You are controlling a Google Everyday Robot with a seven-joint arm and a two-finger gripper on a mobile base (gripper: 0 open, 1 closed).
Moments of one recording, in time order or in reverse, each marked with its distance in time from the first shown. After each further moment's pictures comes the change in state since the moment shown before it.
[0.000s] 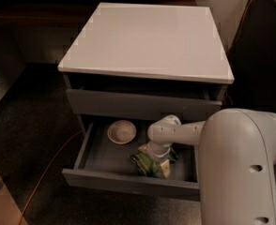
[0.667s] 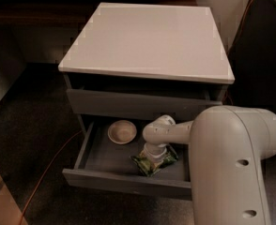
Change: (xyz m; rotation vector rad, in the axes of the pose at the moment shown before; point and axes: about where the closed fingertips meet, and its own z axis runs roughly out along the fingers) arm -0.004 -0.001 0.008 -0.041 0.022 0.020
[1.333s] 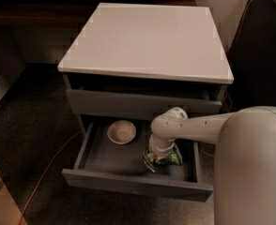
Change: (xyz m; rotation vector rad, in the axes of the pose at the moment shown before) arm 0.003 0.000 -0.069 0.108 0.010 0.185
